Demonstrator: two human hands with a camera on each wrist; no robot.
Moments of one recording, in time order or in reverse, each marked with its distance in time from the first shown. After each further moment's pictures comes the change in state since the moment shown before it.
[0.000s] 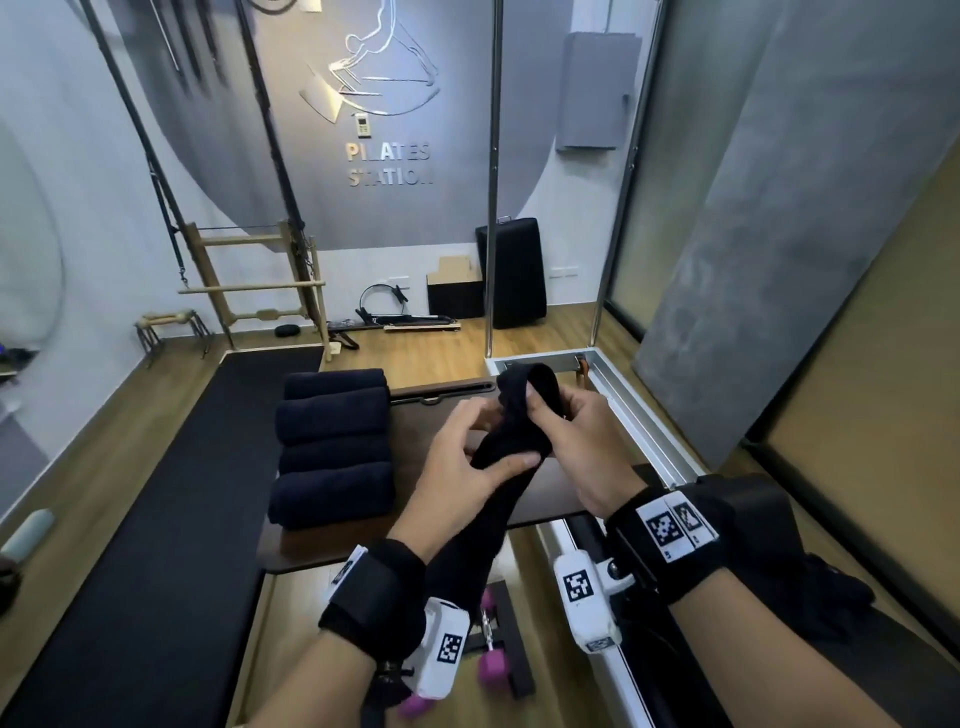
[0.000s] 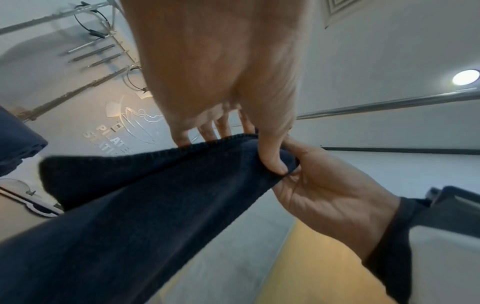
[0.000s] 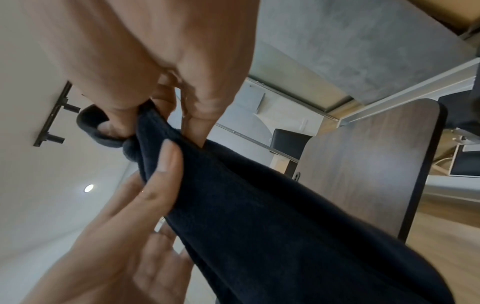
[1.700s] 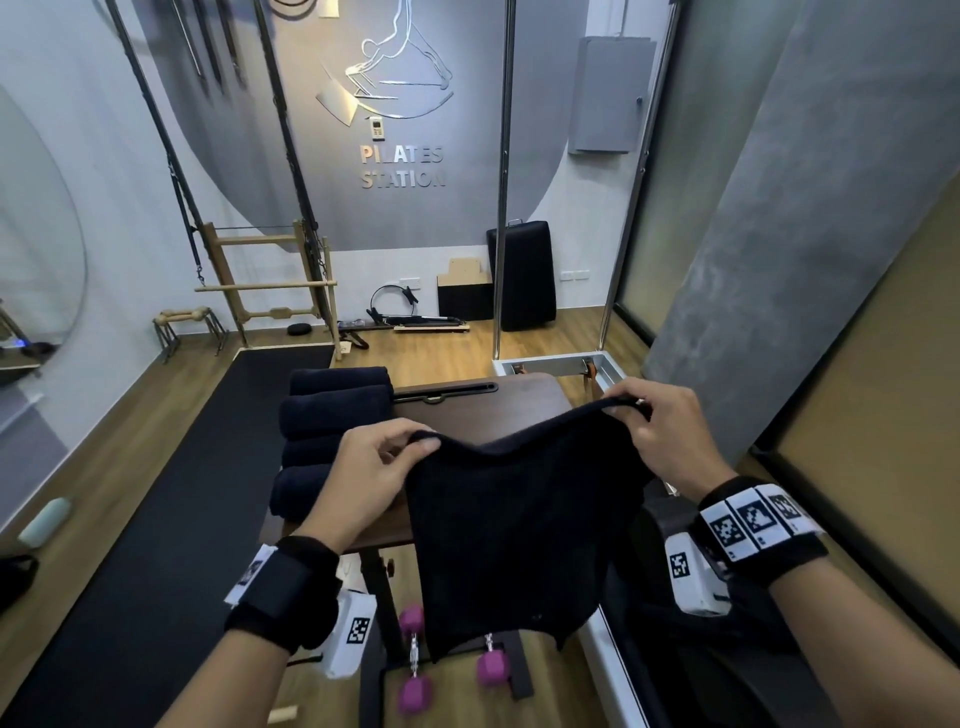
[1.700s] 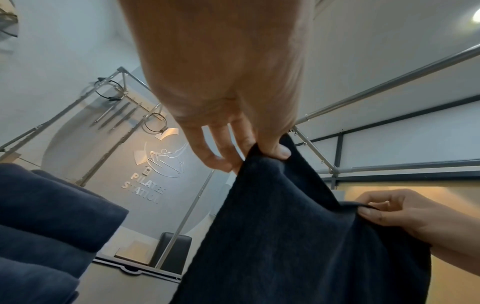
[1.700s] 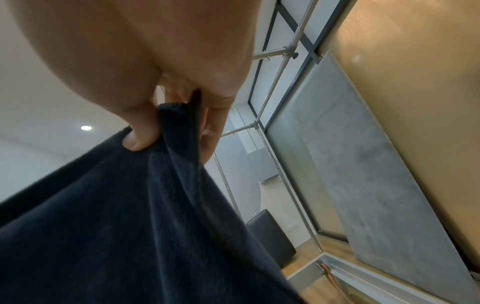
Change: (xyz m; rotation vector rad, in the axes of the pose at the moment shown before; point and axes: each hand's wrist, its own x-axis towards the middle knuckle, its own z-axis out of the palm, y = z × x) left_hand -0.013 -0.033 -0.073 0.281 0.075 0.102; right_hand 0.017 0.006 -0.114 -0.778 -0.022 -0.244
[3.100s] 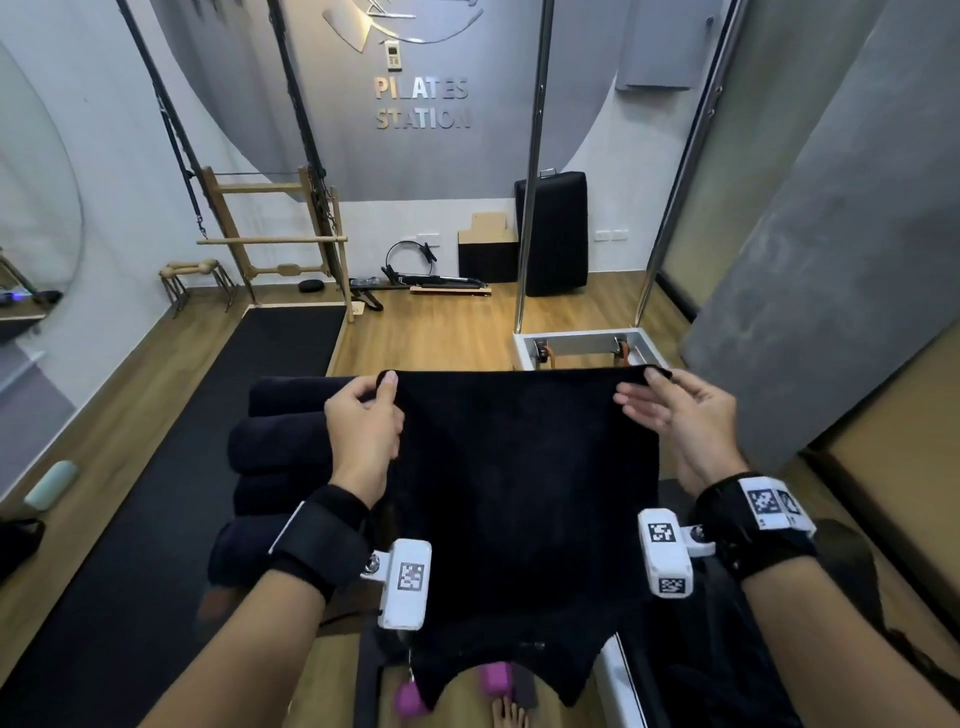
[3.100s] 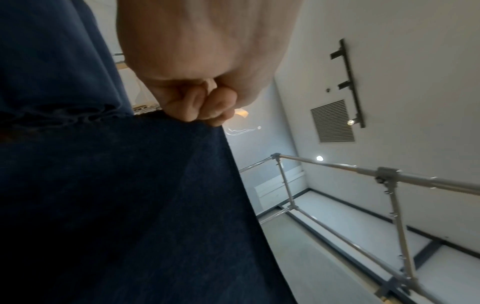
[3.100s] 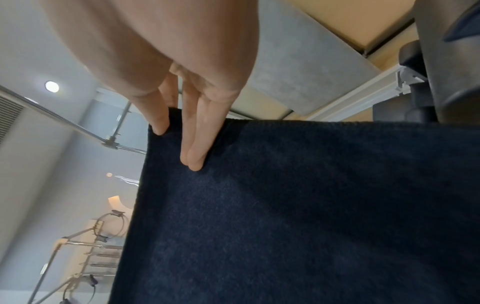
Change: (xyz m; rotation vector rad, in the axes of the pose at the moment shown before) left_hand 0.166 -0.109 0.058 -0.392 0.561 -0.666; right_hand 0.140 0.128 0.104 0.987 0.189 0.651
